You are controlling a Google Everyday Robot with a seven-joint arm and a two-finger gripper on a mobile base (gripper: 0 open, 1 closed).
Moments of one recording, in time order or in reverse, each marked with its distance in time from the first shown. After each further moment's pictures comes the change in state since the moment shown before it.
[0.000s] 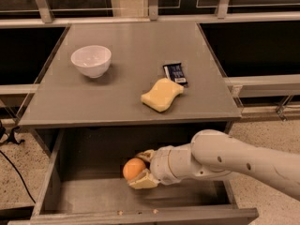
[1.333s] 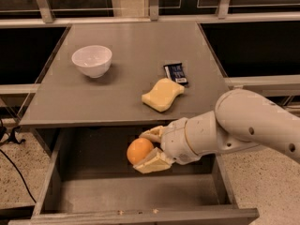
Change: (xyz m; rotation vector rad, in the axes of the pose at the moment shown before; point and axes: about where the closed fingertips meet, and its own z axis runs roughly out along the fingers) arm -0.077 -0.002 -0.099 -0.031 -0.005 -0.070
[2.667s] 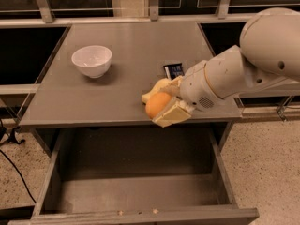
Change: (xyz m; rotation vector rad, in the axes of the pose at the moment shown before) arm -0.047 -0.077 -0.093 0.099 0.133 -0.023
